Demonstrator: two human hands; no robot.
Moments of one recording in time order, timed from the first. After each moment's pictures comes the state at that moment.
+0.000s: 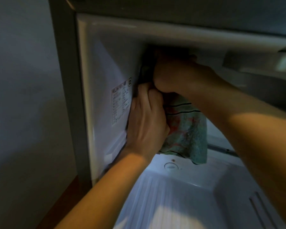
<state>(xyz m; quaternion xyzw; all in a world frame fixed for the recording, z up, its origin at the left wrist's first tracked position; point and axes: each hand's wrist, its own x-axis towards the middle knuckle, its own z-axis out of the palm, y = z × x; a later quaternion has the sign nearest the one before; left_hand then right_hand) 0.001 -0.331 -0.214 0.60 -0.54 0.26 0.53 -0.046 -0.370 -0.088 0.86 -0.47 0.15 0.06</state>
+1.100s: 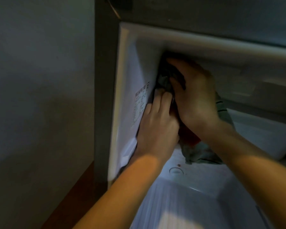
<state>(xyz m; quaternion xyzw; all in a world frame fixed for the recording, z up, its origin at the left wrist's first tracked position) 0.007 -0.323 -0.217 0.65 -0.60 0.30 0.36 -0.061 -0.376 -0.142 0.82 -0.25 0.50 0.06</state>
